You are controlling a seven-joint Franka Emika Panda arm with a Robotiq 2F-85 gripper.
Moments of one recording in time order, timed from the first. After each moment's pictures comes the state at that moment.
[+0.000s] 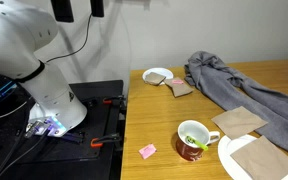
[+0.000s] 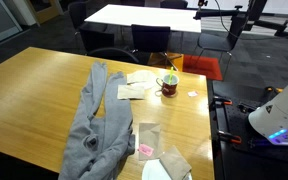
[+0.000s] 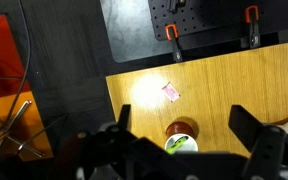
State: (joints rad) arm -0.19 -0.84 -0.12 -2.51 -0.22 1.56 -0.04
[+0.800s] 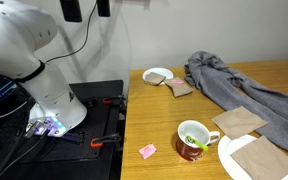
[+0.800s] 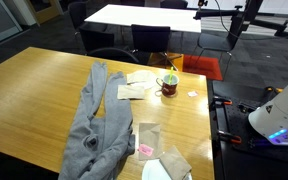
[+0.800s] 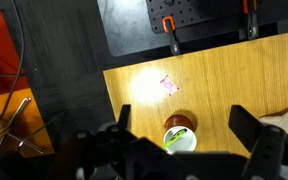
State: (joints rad) arm -0.18 -0.82 -0.12 -2.51 -0.21 1.60 -0.01
